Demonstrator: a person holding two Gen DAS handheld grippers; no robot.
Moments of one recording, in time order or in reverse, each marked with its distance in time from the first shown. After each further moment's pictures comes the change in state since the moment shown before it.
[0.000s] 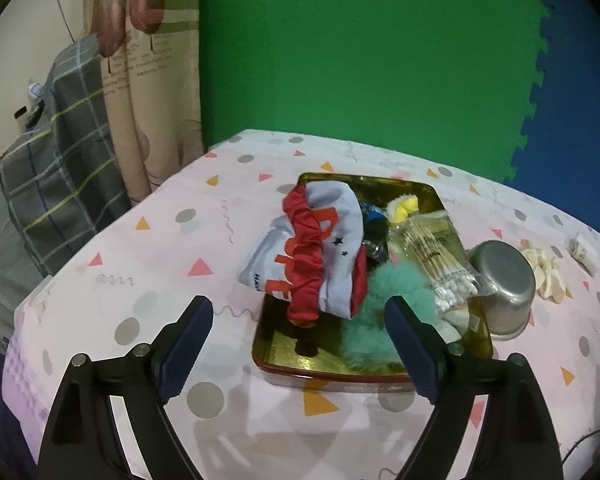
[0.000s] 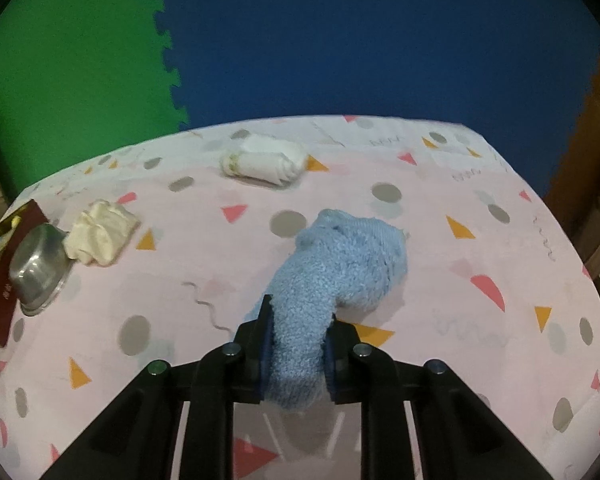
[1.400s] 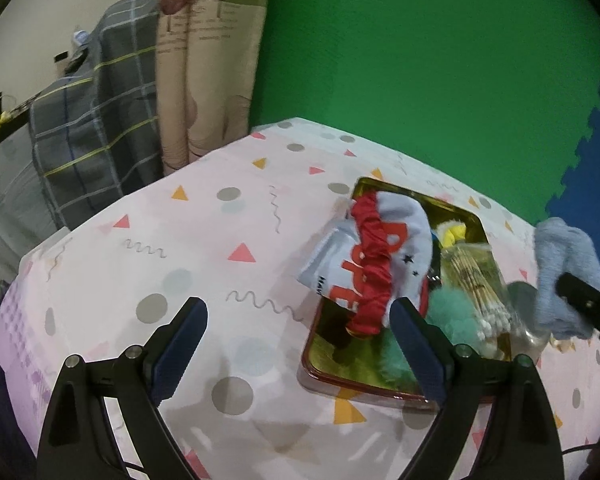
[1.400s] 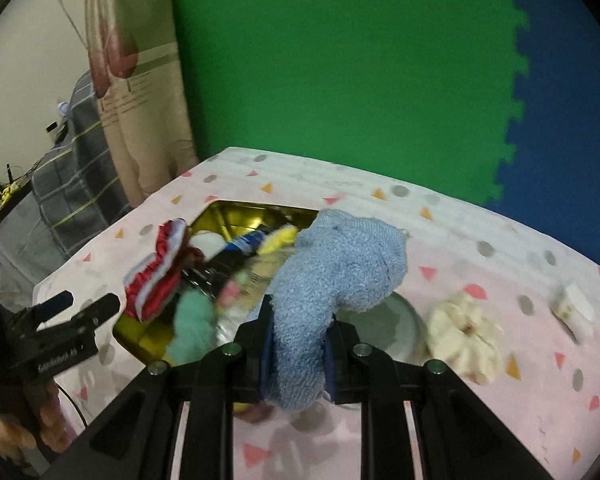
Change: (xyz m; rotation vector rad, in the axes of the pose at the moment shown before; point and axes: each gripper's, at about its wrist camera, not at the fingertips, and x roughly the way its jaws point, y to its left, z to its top) left arm 0.006 0.046 0.002 -0.213 0.029 0.060; right arm -0.049 0.308 0.049 -0.417 -0.009 0.509
